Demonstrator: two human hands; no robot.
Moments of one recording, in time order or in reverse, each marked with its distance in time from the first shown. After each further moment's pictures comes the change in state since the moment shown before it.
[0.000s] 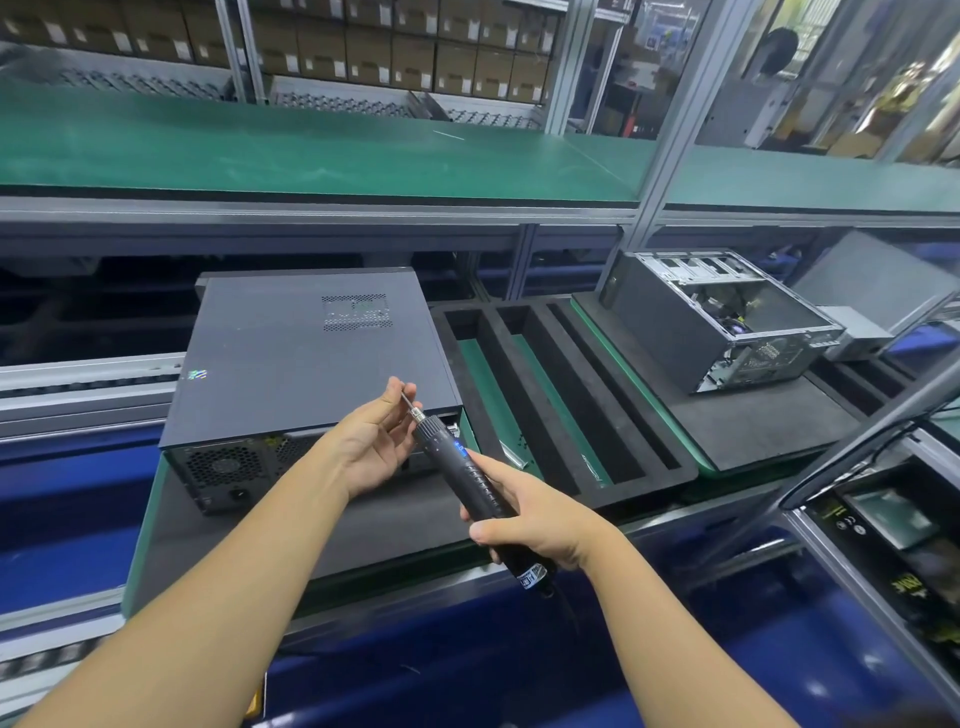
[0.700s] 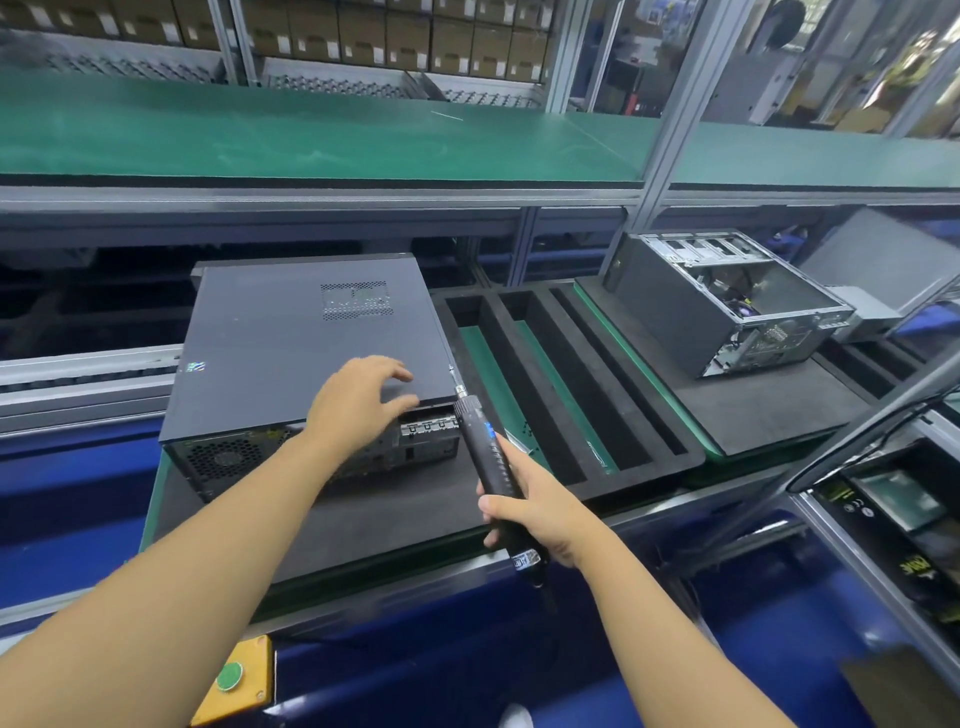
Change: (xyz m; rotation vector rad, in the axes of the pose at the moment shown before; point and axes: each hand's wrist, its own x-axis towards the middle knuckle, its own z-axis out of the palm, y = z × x) left_hand 0.032 0.029 -0.026 1.804 0.148 0.742; right_hand 0.013 0.035 0.005 0.153 0.228 0.014
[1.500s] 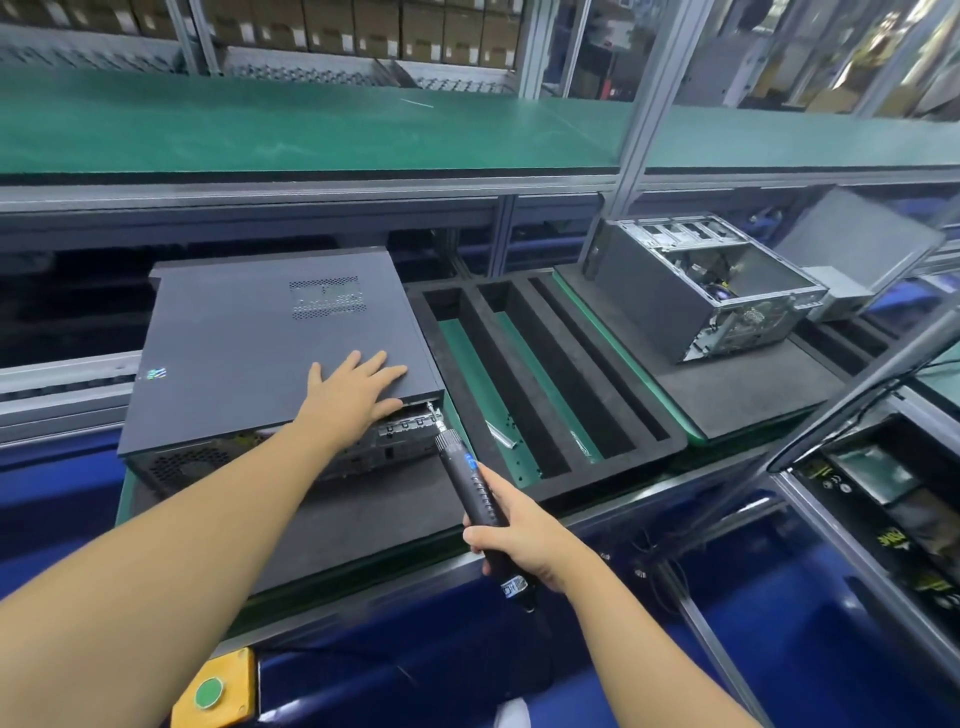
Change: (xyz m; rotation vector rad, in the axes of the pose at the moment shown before) left_hand 0.026 -0.011 0.030 0.458 -0.272 0.111; right_hand -0.007 0.043 -0.001 -0.065 0.053 0.181
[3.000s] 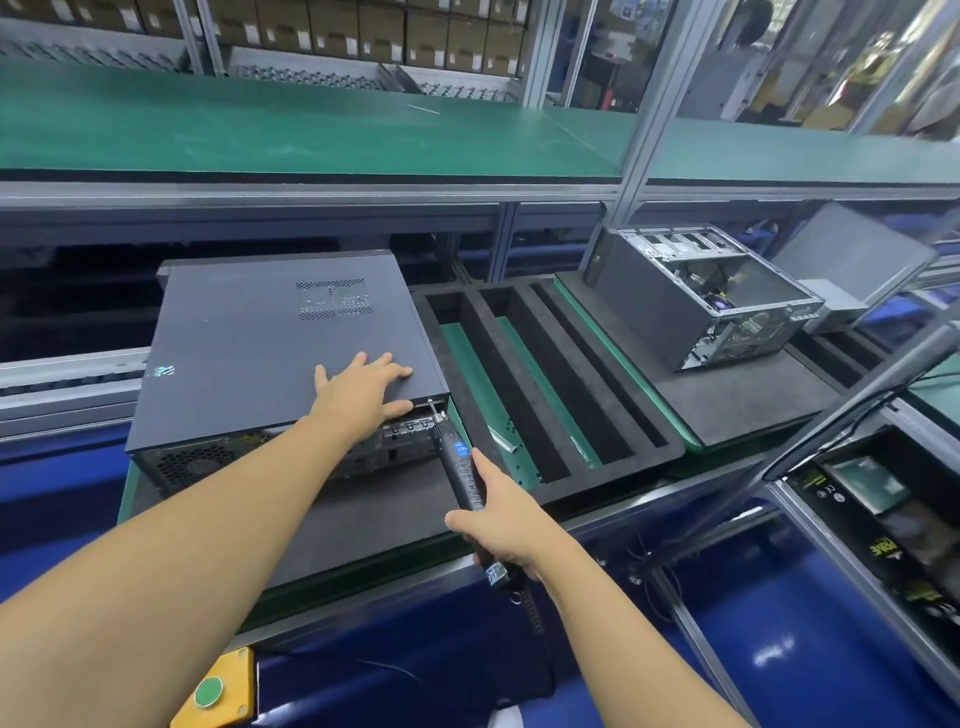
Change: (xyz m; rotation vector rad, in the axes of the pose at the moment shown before) left_hand 0.010 0.004 0.000 -0.175 -0.010 -0.104; right_hand -0.006 -0.057 0.028 -0.276 0.143 0.104
